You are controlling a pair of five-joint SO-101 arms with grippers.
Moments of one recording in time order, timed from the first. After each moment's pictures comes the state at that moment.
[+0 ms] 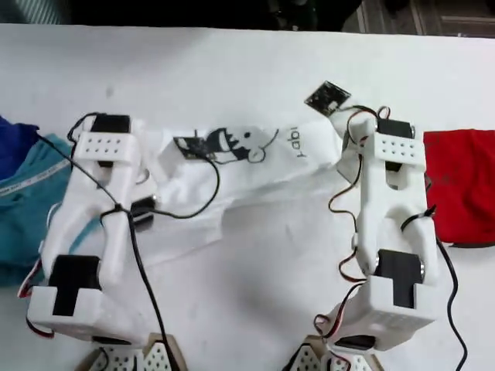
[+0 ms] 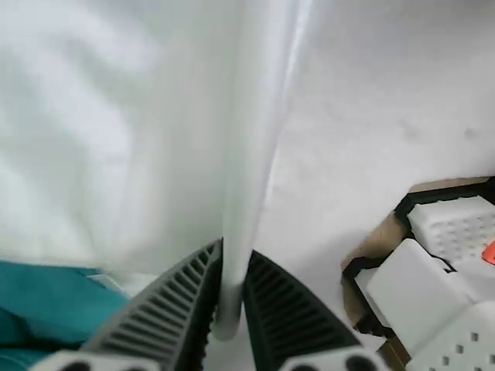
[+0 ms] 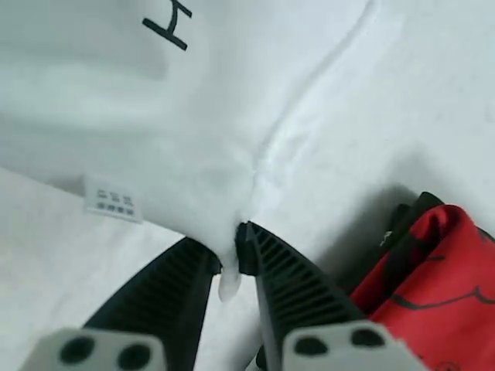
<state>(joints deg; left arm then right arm) -3.9 2.9 13.7 100.9 -55.0 6.7 6.2 9.4 64.4 55.2</state>
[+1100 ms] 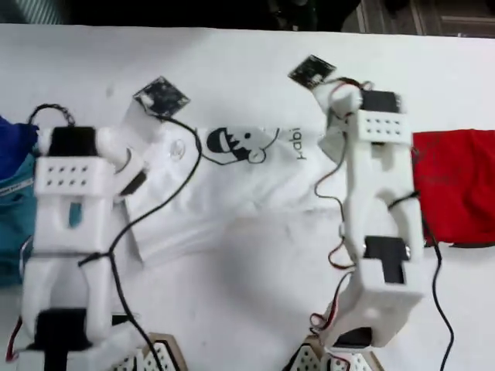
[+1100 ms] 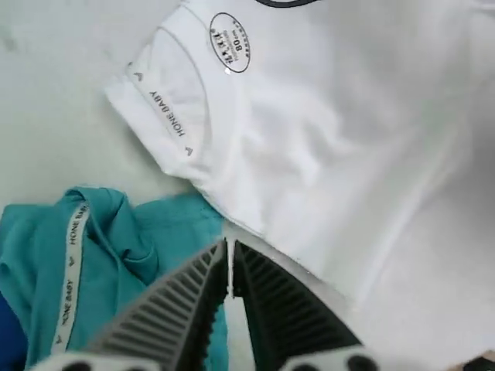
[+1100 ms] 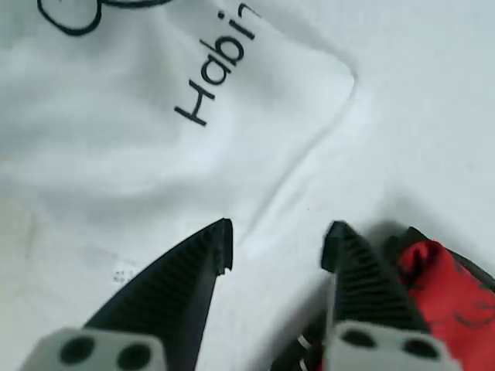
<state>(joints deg) -5.2 -14.8 12.7 87.6 -36.4 -0.5 15.2 -12.1 77.9 45.8</state>
